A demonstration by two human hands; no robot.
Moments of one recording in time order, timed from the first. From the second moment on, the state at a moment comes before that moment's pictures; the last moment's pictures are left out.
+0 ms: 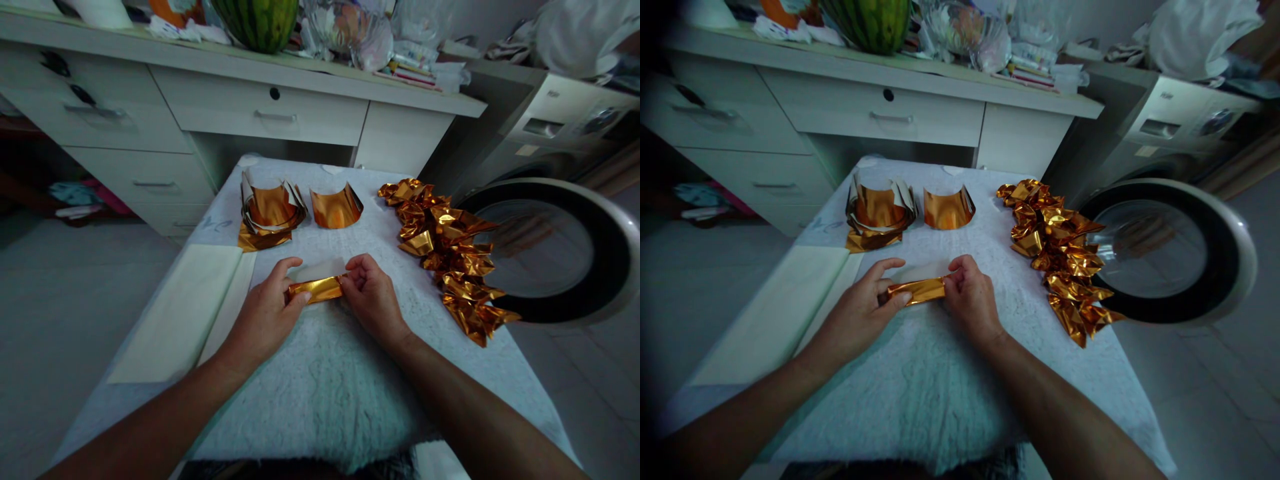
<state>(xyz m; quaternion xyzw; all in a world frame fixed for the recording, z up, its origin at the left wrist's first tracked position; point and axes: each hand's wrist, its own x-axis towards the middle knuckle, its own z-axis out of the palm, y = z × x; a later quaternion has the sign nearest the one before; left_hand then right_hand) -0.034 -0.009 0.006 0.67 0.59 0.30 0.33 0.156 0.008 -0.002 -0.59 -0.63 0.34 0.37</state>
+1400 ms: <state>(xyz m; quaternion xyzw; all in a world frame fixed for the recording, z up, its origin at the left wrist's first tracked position) -0.028 -0.018 -0.011 0.91 0.37 0.16 0.01 0.156 0.008 -0.003 -0.64 -0.73 0.14 0.21</state>
